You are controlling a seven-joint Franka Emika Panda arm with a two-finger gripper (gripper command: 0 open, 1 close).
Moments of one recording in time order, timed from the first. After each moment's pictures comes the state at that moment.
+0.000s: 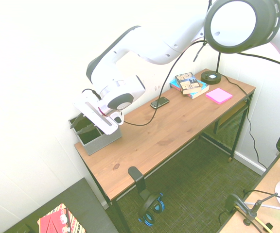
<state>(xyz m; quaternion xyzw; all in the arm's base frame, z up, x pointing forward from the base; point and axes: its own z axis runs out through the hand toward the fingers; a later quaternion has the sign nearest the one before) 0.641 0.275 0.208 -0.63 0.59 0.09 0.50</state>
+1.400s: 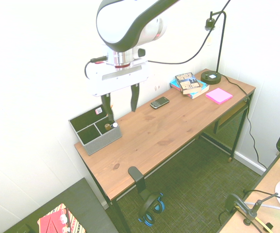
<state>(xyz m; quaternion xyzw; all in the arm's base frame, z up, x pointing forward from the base) 0.485 0.209 0.429 -0.94 0.34 0.05 0.01</state>
